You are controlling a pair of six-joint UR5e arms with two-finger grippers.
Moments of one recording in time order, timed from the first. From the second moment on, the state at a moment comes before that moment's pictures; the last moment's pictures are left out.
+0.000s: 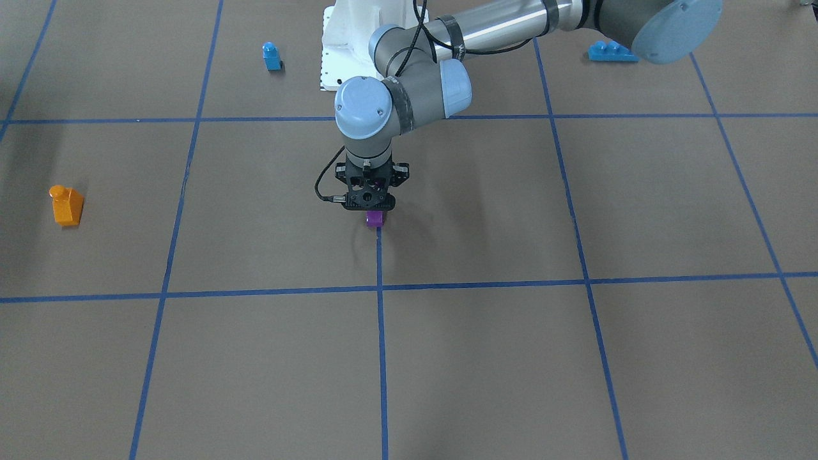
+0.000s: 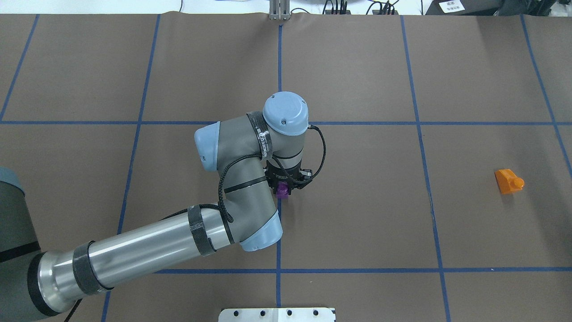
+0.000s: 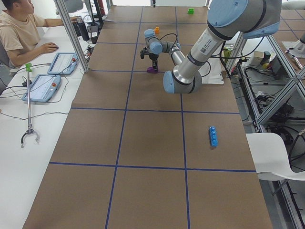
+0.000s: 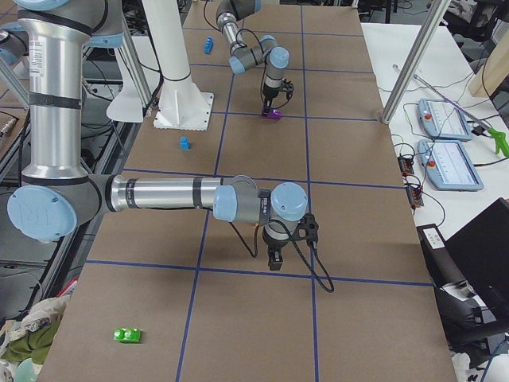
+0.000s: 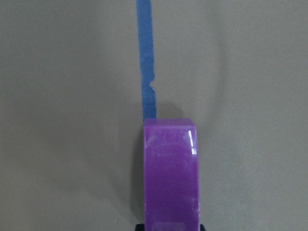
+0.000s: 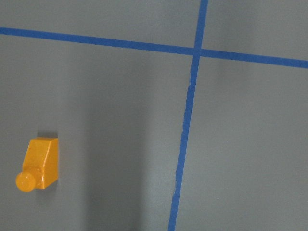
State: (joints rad) left arm -0.48 -2.54 -1.28 -1.55 -2.04 -1.15; right arm 1.52 -1.65 1.70 -1.68 2.40 -0.11
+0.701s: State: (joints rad) left arm -0.48 -2.54 -1.28 -1.55 -2.04 -1.15; right arm 1.52 -1.65 1.70 -1.68 2.40 -0.11
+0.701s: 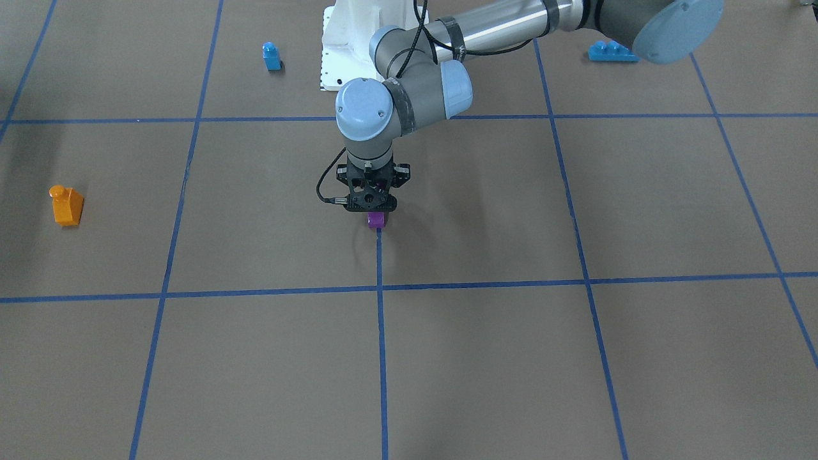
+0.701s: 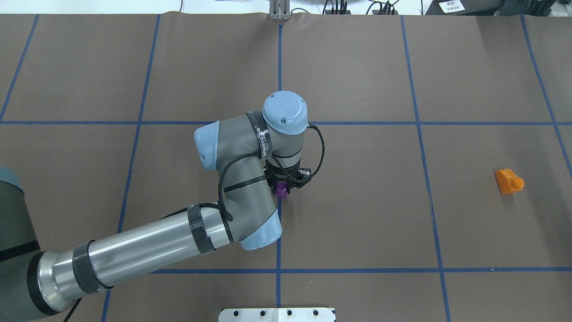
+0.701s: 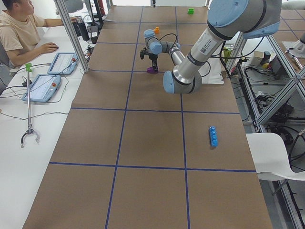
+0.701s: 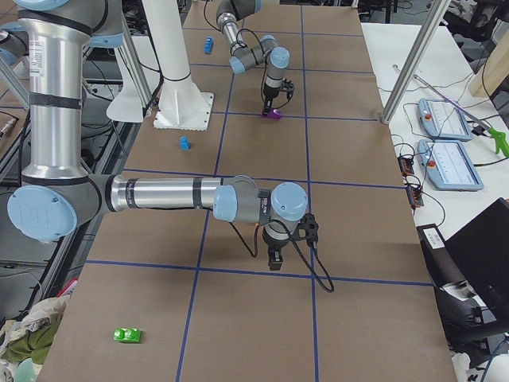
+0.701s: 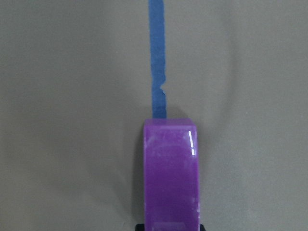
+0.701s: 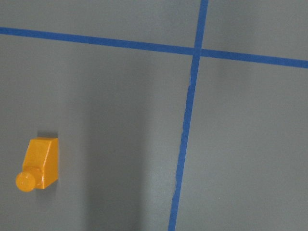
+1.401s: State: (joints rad) left arm -0.48 -2.54 -1.28 -1.55 -2.04 -1.15; right arm 1.51 -1.65 1.70 -1.68 2.40 -0.11
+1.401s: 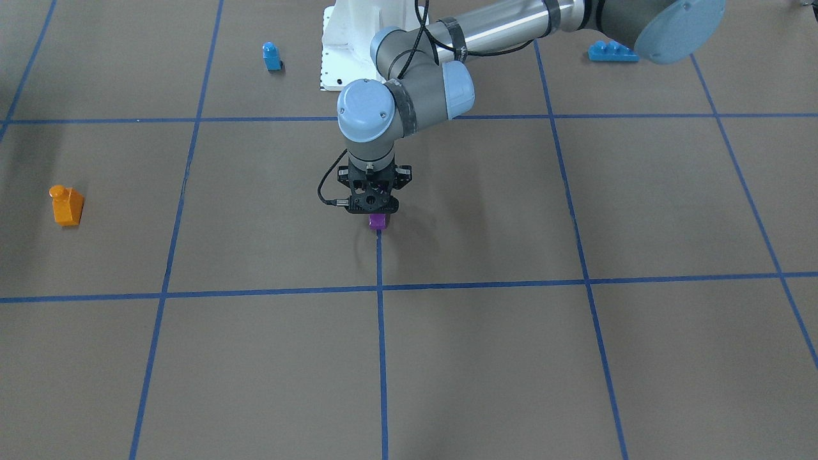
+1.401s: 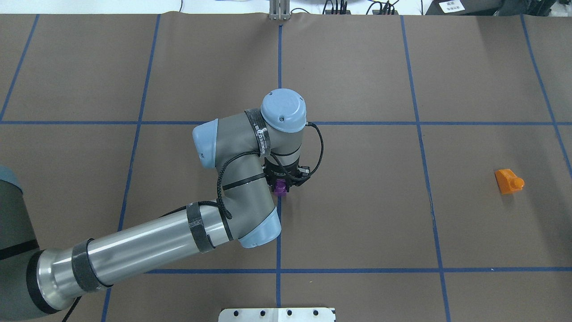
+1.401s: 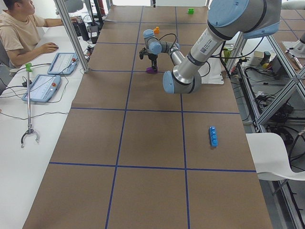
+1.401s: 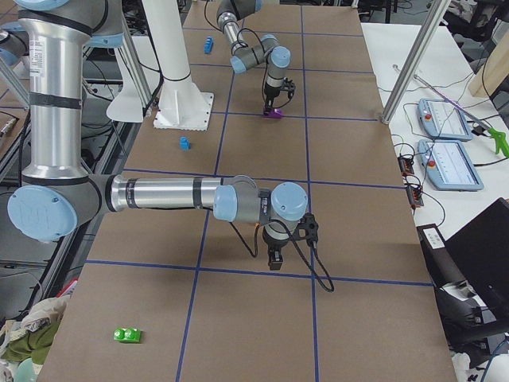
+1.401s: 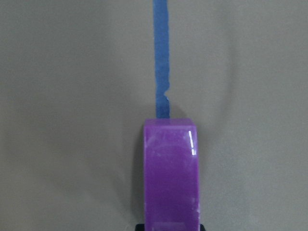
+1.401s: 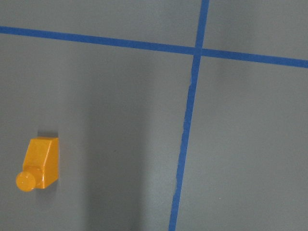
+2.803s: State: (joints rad) left arm -0.57 -2.49 -1.58 -1.42 -2.04 -1.20; right arm 1.22 -1.67 1.72 -1.28 2.36 0.40
